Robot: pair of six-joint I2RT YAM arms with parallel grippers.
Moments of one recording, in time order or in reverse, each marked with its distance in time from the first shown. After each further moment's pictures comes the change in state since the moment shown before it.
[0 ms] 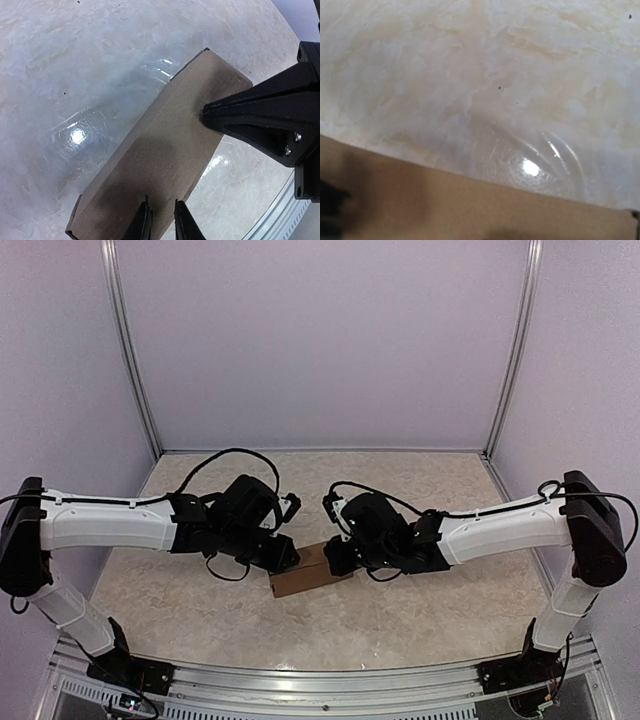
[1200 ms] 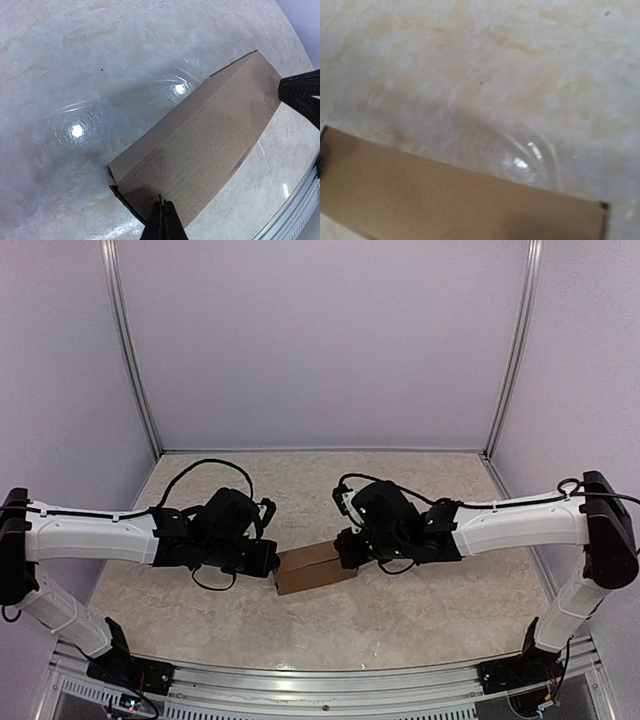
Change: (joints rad) left arm 0.018 -0.113 -0.161 0.063 -0.077 -0.148; right arm -0.028 -0.069 0.010 -0.103 -0.010 -0.020
